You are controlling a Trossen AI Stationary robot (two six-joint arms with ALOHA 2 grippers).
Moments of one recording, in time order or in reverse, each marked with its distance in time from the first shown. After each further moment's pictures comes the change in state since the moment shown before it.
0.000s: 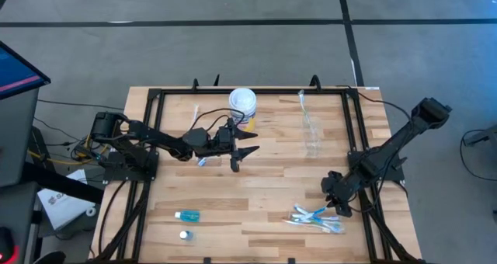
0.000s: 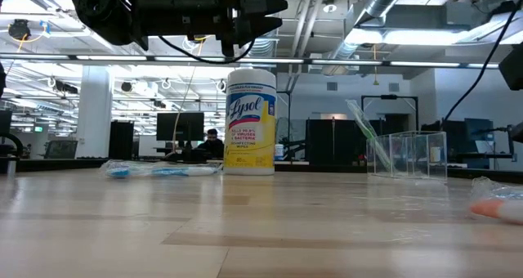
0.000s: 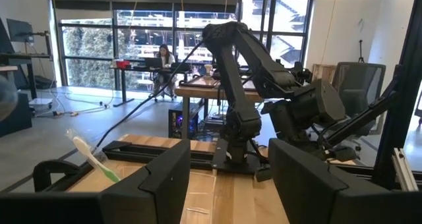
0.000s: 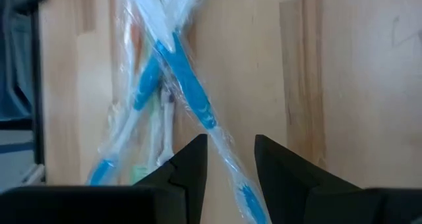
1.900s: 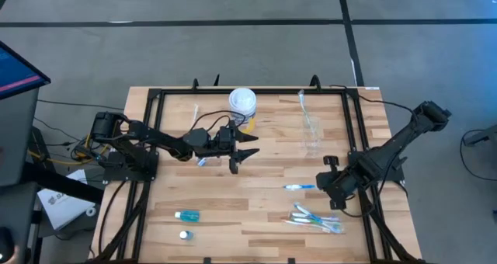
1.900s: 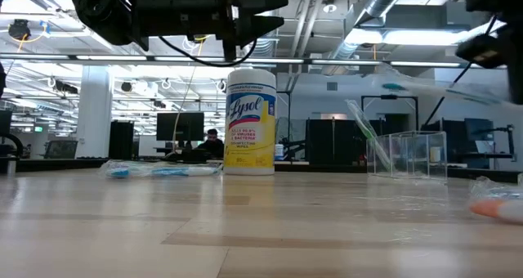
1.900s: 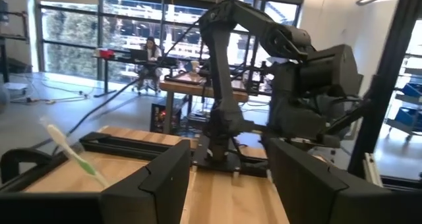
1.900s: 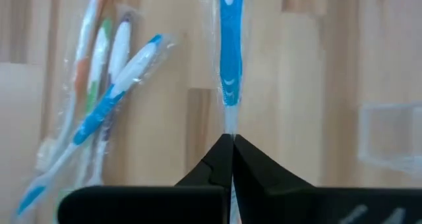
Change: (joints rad) left arm 0.000 0.000 0.000 -0.009 0.057 -0.087; right arm -0.056 0.132 0.438 -0.535 0.315 -0.304
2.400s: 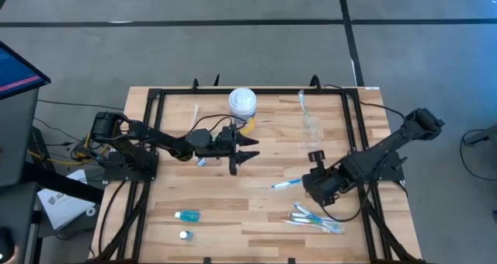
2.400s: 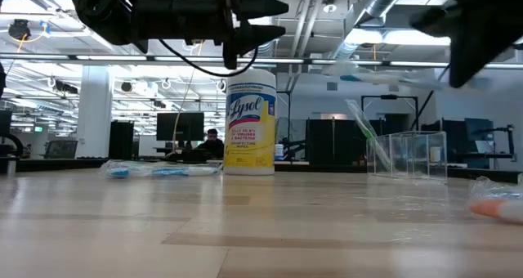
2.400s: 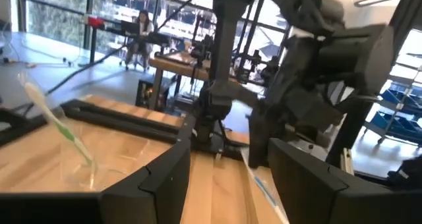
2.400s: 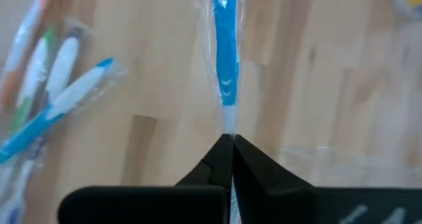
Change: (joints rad) left arm 0.000 0.000 0.000 -0.071 0.037 -0.140; right arm -0.109 0.222 0.255 -0.135 0.108 -0.295
